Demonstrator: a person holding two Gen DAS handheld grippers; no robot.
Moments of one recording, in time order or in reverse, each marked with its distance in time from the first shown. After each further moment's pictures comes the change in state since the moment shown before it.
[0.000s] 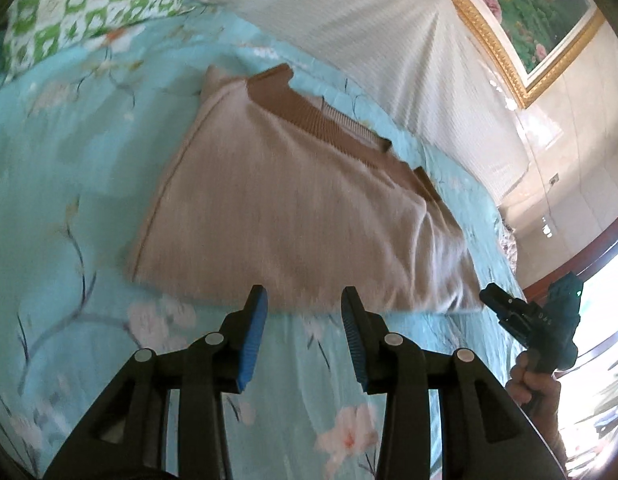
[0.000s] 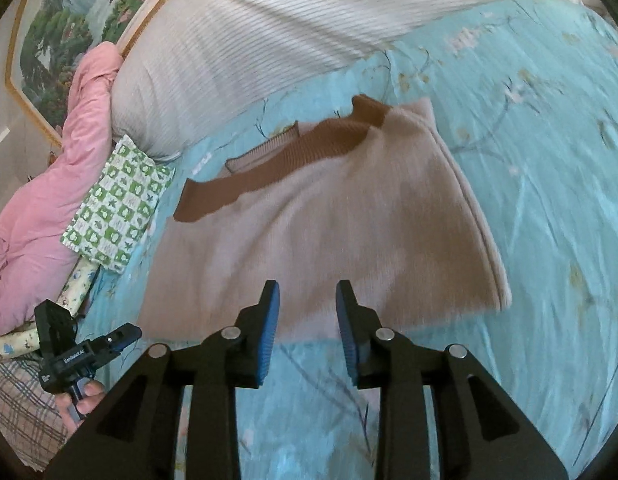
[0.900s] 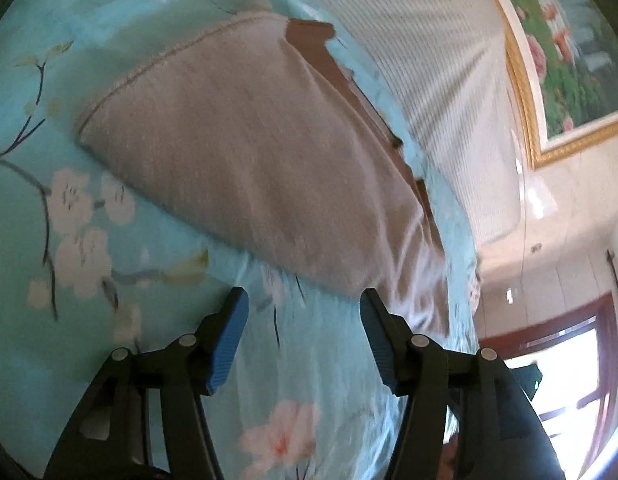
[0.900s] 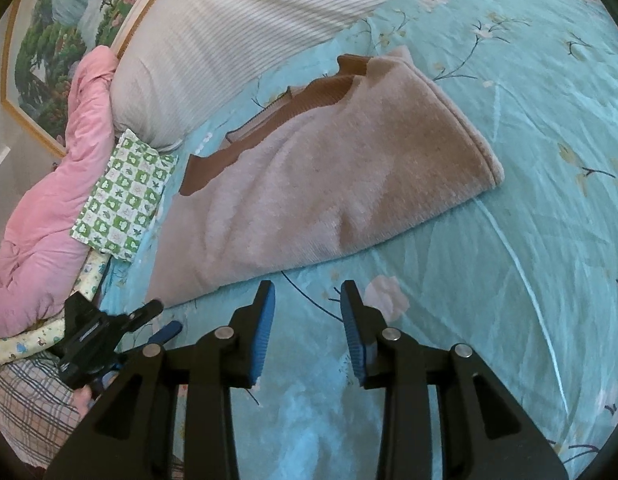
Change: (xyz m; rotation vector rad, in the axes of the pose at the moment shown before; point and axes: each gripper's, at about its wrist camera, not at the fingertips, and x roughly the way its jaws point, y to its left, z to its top) left arm 0.050 0.005 -0.028 -0.330 0.007 -0.114; right arm -0.007 -0.006 -0.050 0.076 0.030 0.038
